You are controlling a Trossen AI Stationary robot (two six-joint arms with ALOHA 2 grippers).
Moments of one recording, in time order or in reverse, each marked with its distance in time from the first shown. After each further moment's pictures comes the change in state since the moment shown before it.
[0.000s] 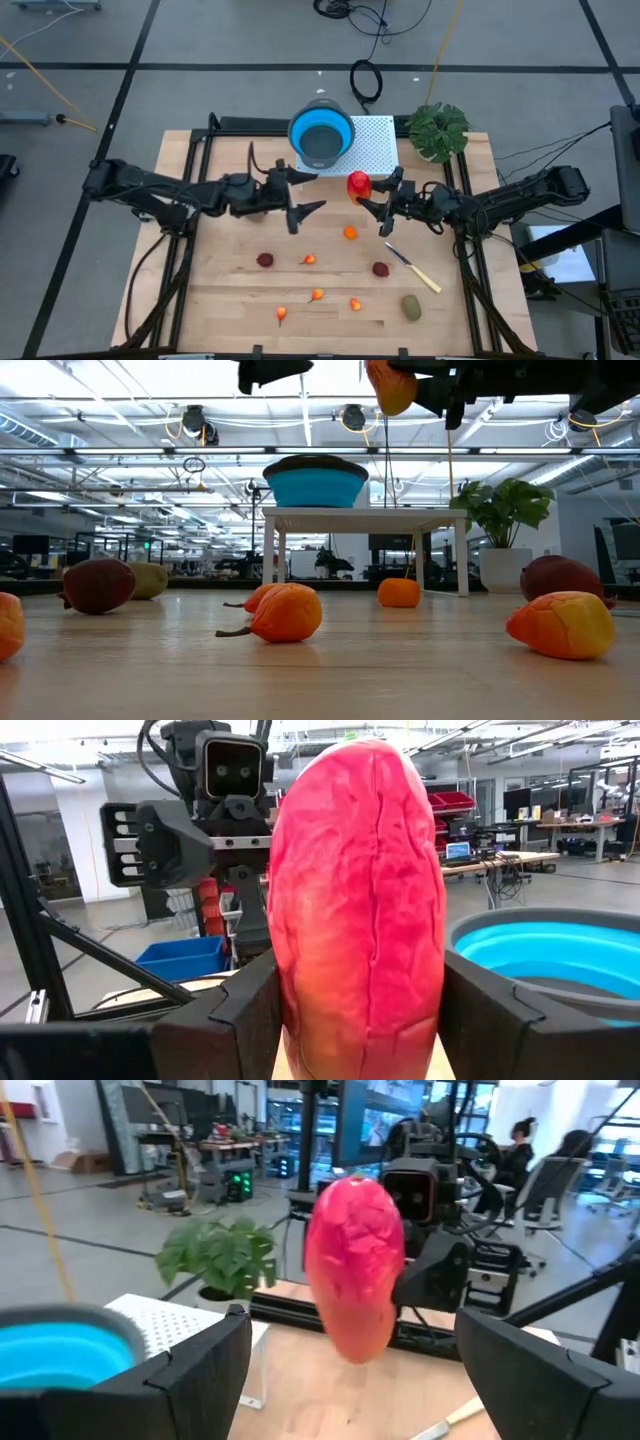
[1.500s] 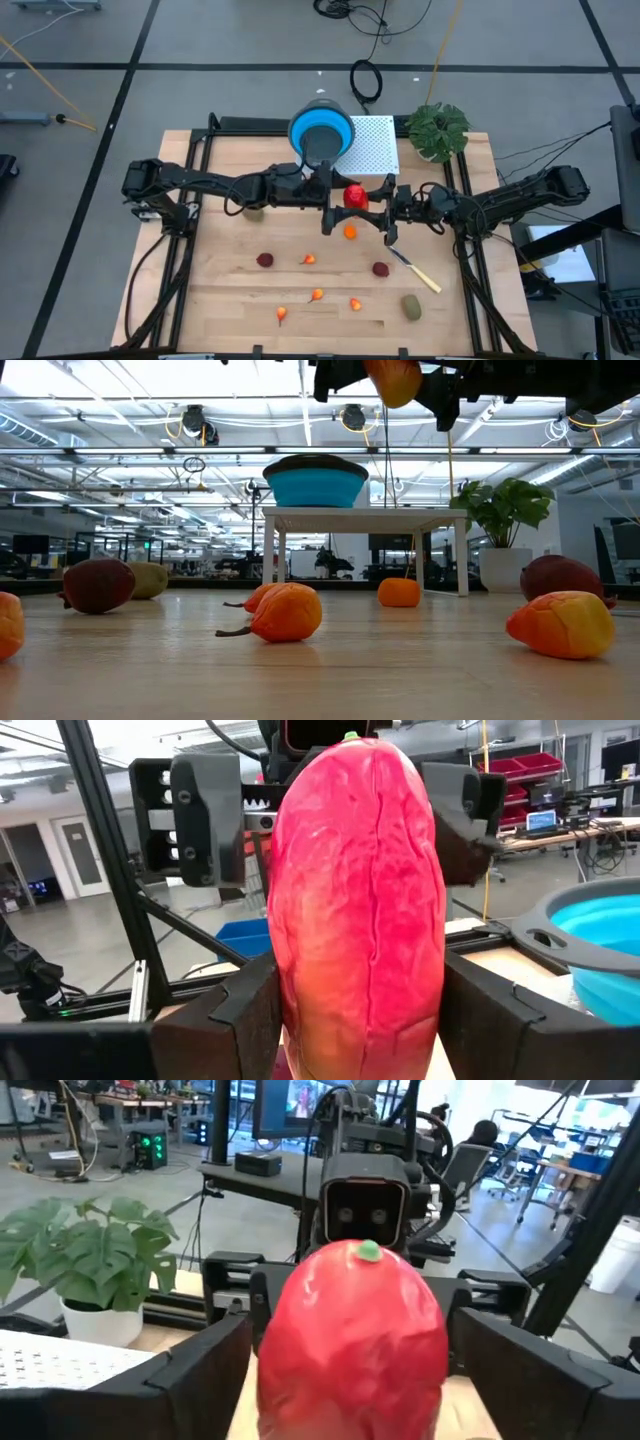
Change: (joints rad) left arm 0.084 0.326 0.325 -0.051 0.297 -0.082; right arm 0.000 0.001 0.000 -0.041 -0.184 0.094
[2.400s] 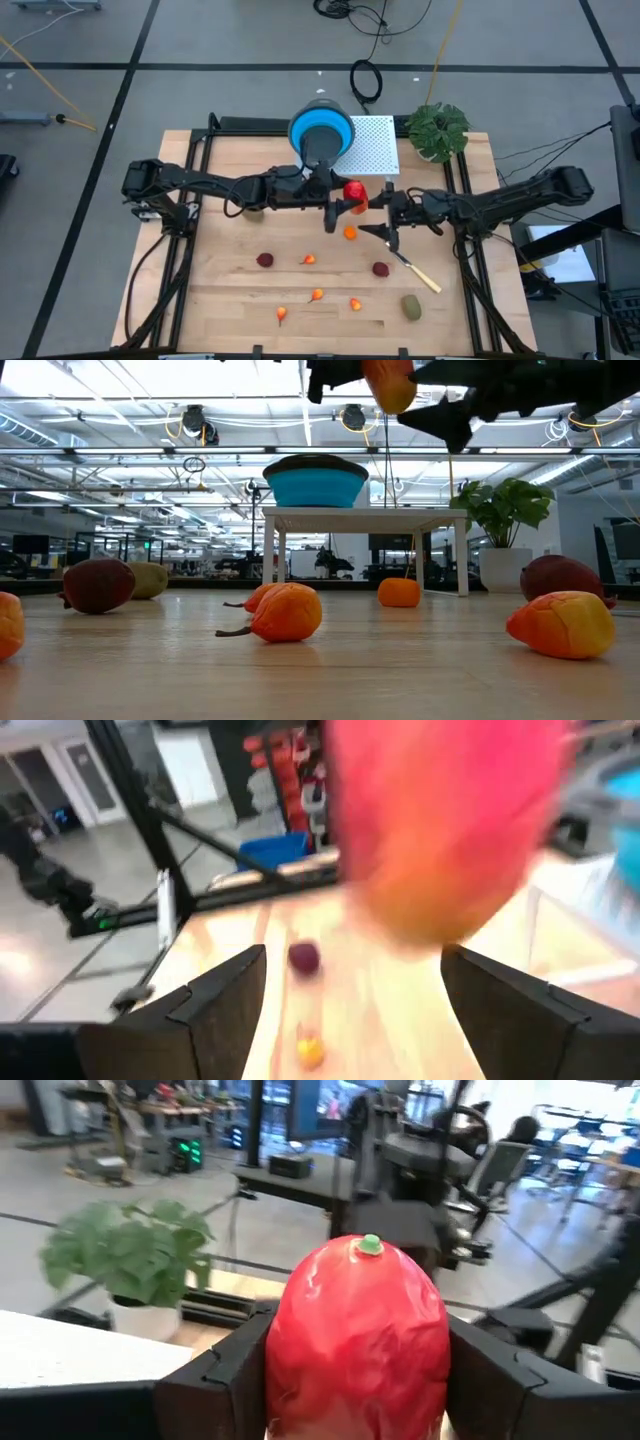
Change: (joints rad) left arm 0.000 -0.001 0.000 0.002 -0.116 0.028; right arm 0.008 -0.075 0.000 -0.320 -0.088 0.096
